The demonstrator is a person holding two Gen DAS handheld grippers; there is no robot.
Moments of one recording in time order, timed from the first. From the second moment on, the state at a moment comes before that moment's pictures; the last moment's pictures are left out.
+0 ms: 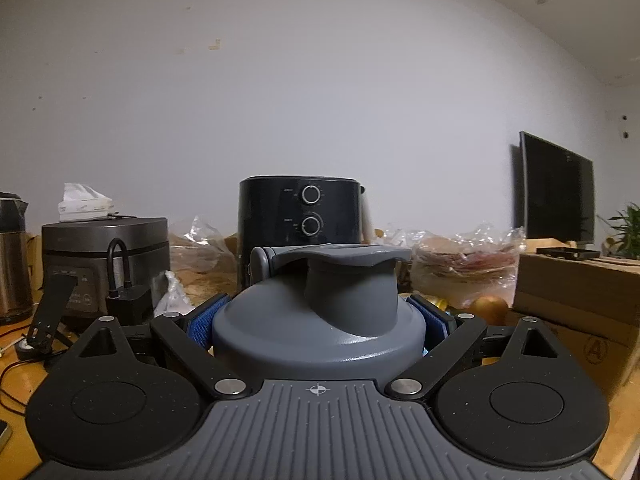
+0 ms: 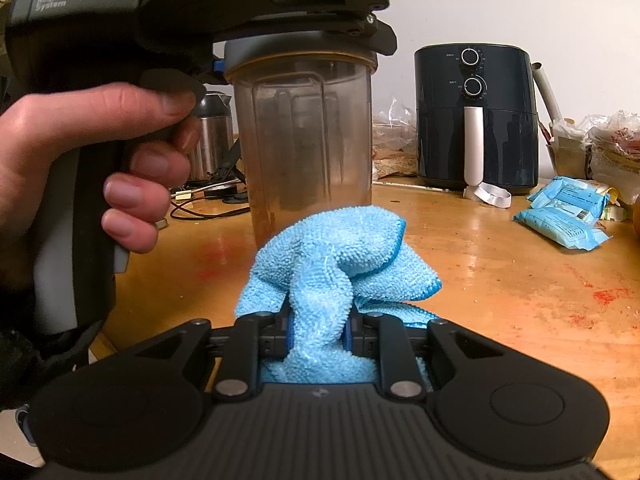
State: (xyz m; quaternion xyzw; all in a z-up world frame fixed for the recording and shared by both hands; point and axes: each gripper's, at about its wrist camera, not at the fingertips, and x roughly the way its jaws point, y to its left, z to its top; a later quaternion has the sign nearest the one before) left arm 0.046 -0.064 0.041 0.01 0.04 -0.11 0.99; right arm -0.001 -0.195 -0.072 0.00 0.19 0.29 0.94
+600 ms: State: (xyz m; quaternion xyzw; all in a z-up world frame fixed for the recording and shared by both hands) left arm 0.049 -0.051 0.038 0.01 0.04 -0.17 0.99; right arm -0.004 -0.194 -0.071 0.00 0.19 0.29 0.94
